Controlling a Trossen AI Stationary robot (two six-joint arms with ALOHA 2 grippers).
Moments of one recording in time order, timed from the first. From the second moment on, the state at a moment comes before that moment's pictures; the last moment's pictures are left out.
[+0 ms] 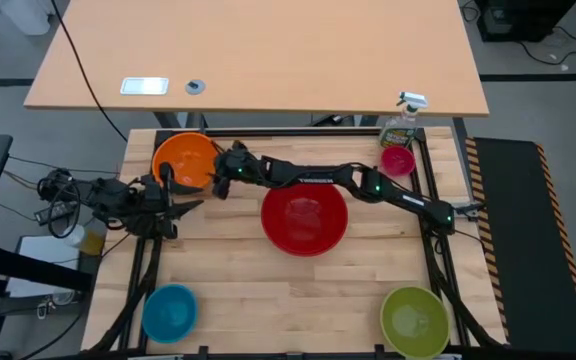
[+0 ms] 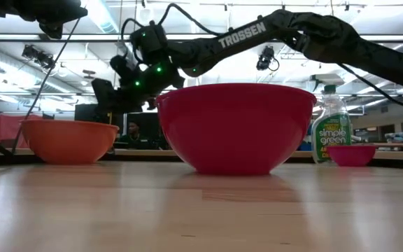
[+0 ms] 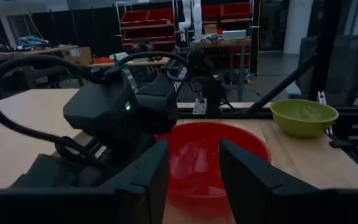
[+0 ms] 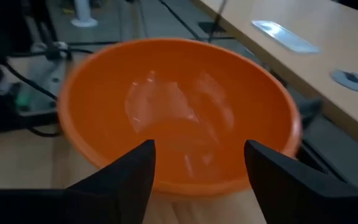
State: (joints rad) left arm -0.36 0.21 0.45 -0.25 -0.54 0.04; right arm -0.19 2.64 2.34 -0.07 0.21 -0.02
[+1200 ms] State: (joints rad) left arm -0.36 0.21 0.45 -0.31 -0.54 0.02; right arm -0.11 2.64 2.35 -0.32 0.35 -0.13
